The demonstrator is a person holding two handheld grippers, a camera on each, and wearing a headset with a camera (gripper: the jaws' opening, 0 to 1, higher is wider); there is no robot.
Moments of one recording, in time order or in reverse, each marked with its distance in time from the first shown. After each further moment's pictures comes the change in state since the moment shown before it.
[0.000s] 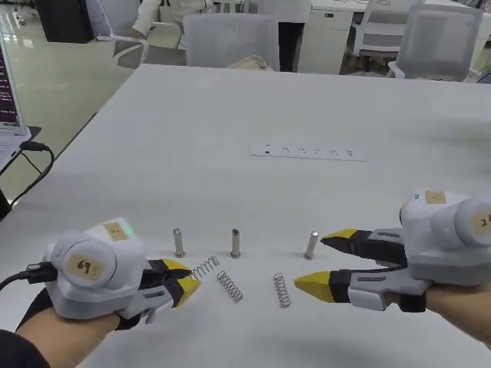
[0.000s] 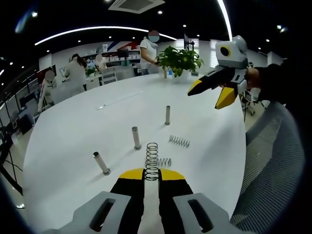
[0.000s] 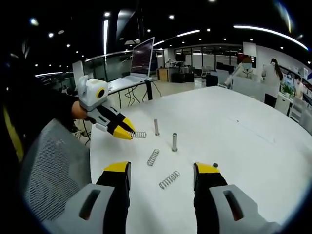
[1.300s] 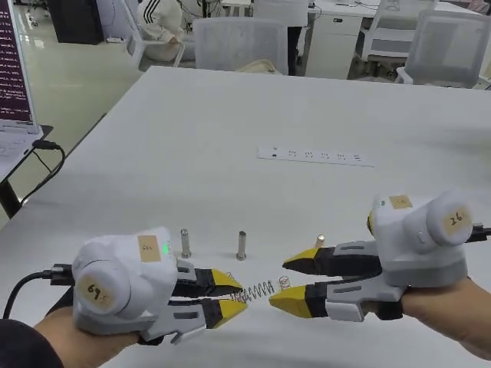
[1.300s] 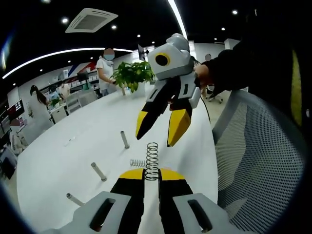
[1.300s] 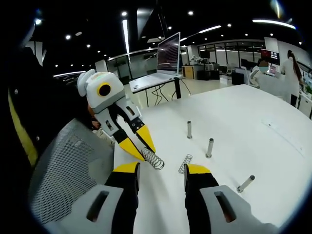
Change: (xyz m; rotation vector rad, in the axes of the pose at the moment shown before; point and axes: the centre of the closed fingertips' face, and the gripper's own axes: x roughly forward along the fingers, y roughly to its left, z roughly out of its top) left arm -0.006 -0.079 0.037 0.270 -0.126 -0.278; right arm 0.021 0.056 0.001 -0.011 0.029 0.249
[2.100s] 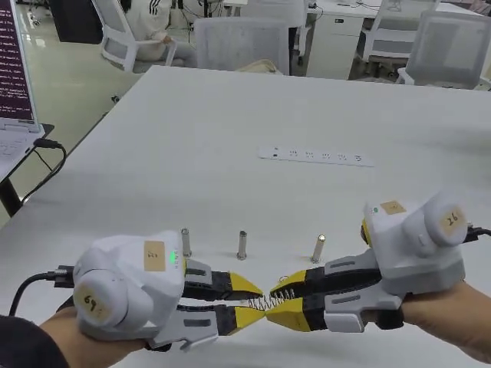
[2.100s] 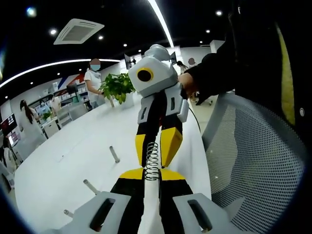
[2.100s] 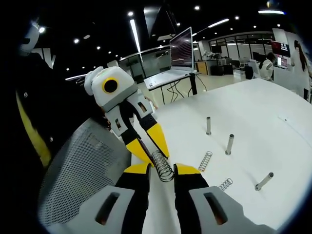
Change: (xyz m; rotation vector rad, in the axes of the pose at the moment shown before) left arm 0.004 -0.020 0.021 0.080 -0.072 -0.078; right arm 0.004 0.028 -0.005 0.030 0.024 0.141
